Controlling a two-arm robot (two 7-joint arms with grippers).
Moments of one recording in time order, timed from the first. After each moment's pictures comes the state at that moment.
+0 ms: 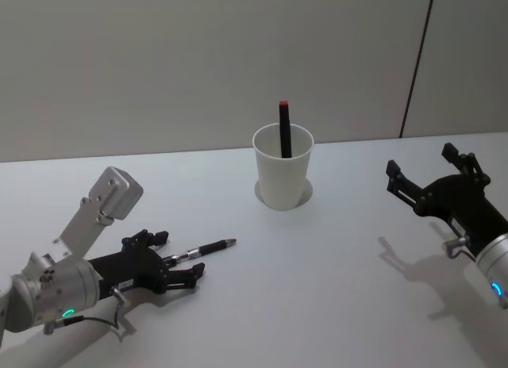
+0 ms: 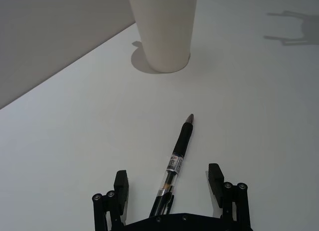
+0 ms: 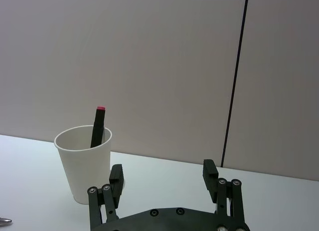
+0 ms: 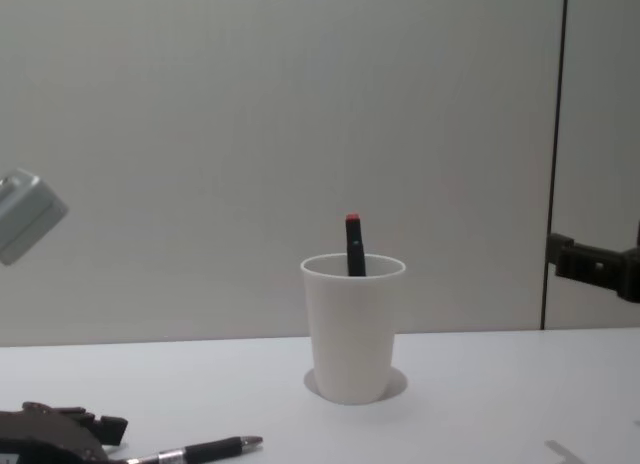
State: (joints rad) left arm -0.18 0.64 0.33 -1.57 -0.38 0.35 -0.52; right arm -0.01 0.34 -0.23 -1.77 0.29 0.03 0.07
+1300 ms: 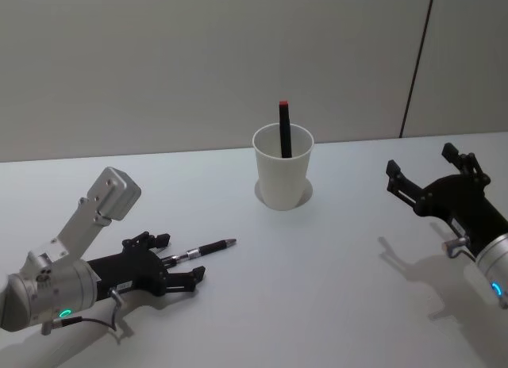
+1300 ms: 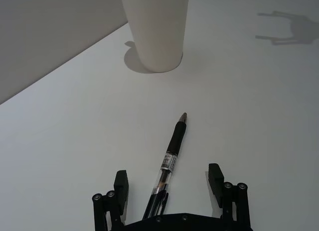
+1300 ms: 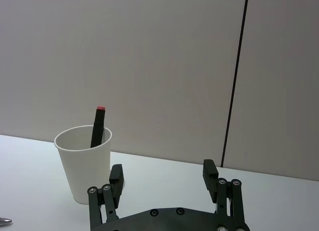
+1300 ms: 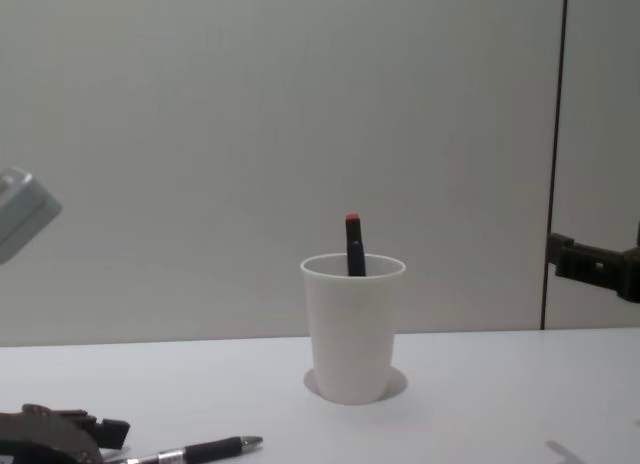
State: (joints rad) left arm -0.18 0.65 0.33 -1.56 -0.38 0.34 -0.57; right arm -0.01 0.34 -0.23 -1.77 0.29 0.03 0.07
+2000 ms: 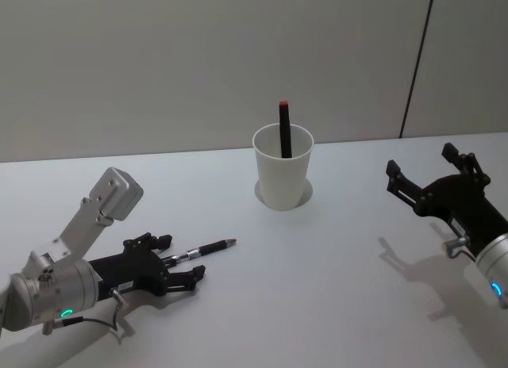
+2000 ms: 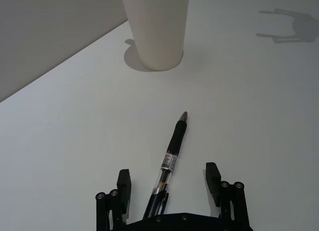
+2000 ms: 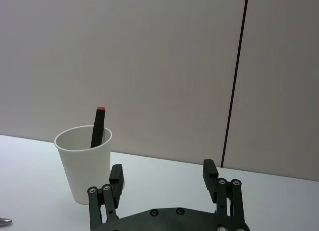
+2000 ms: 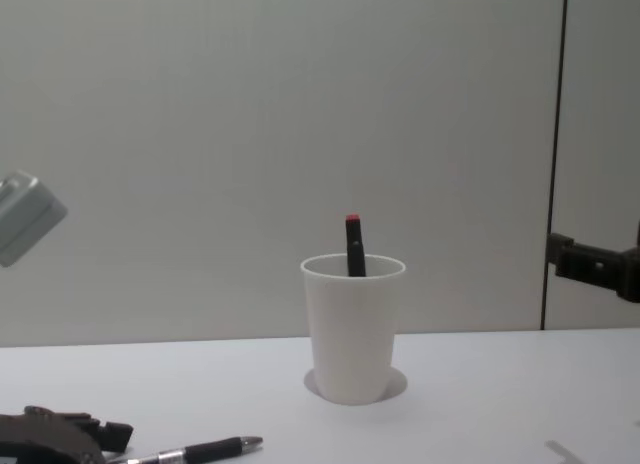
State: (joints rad) left arm -0.18 0.65 0.33 -1.56 -0.38 0.35 -0.57; right arm -0.01 0.34 -0.23 -1.77 0.29 0.03 0.07
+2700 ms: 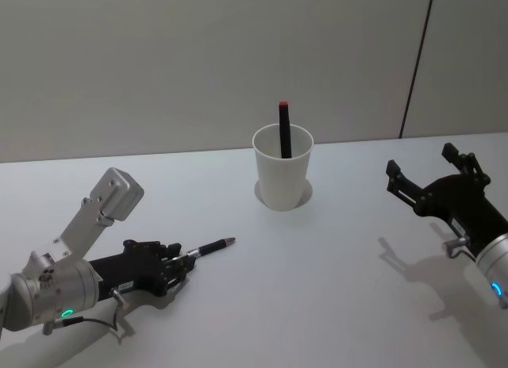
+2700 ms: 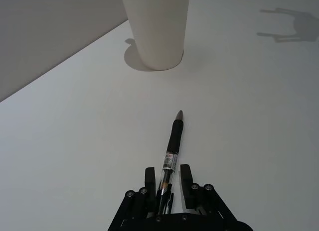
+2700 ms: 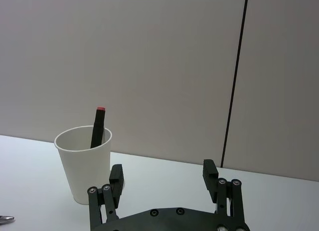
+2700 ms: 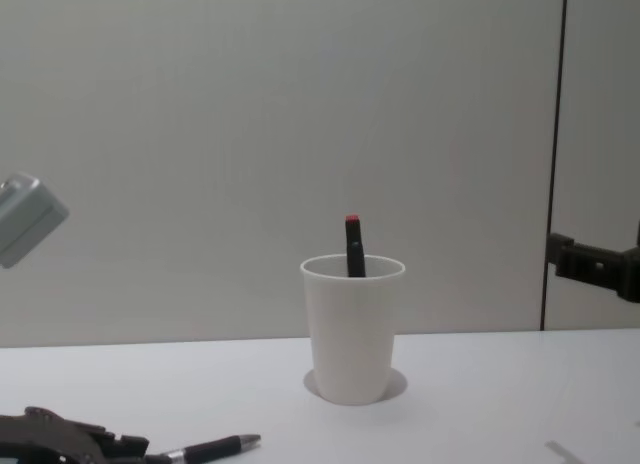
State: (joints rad) left arm -0.19 0.65 0.33 -1.56 -0.37 0.36 -0.57; right arm -0.01 0.34 -0.23 -1.77 0.29 0.03 0.07
